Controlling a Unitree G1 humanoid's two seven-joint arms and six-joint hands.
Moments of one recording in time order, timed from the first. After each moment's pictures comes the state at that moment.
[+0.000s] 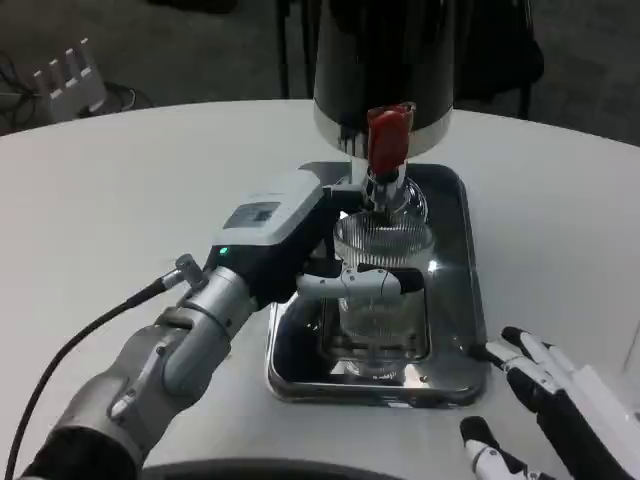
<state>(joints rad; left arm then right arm) -0.86 0.37 -0.33 0.79 0.63 -0.46 0.15 0.38 -0.05 0.10 -1.01 -1.07 0.20 0.62</state>
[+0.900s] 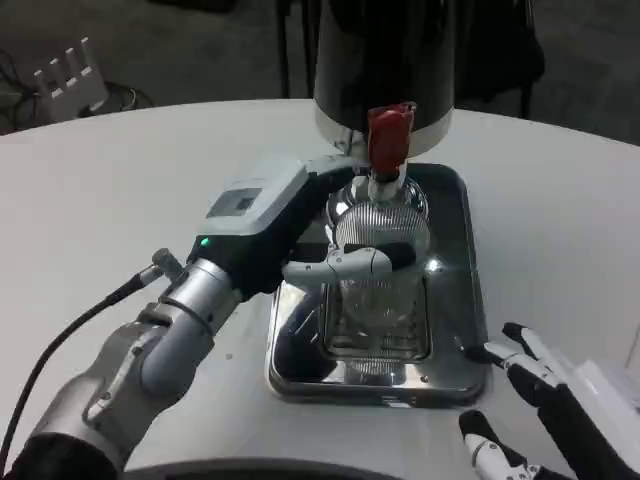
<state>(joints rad) -0.81 0.41 -0.28 0.68 0.56 -0.52 0.15 0.36 -0.05 0.10 -1.01 -1.06 0.23 0.63</state>
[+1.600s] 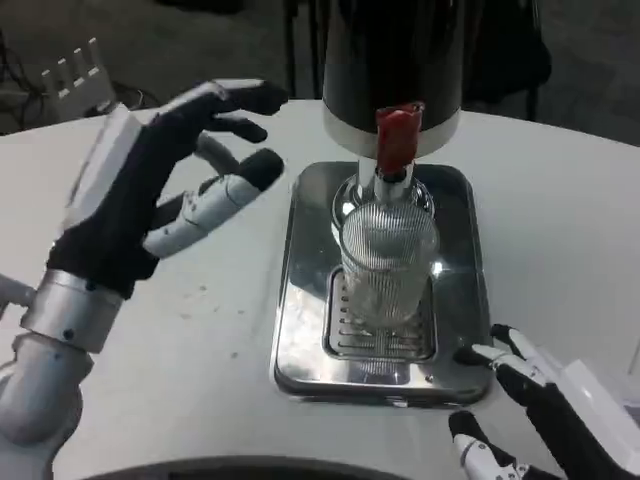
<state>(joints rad) -0.48 0.47 0.02 0.15 0.14 -0.48 -0.04 0.35 -0.05 0.12 -1.00 -1.07 0.24 0.64</state>
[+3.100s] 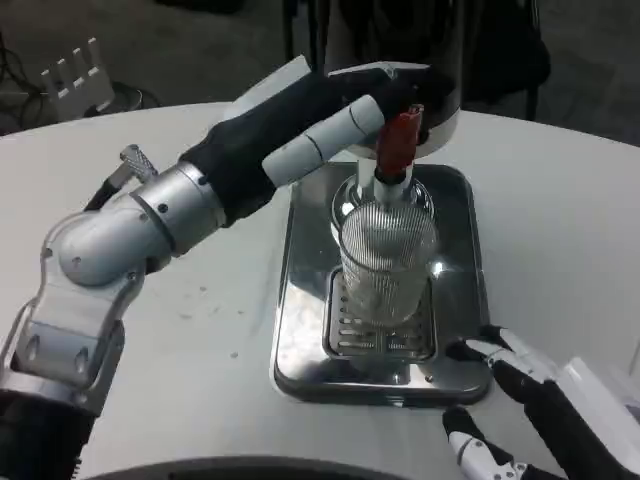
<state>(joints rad) -0.86 0.43 -0.08 0.25 -0.06 -0.10 -0.62 0.35 -0.05 0.12 -1.01 -1.00 0.24 0.62</state>
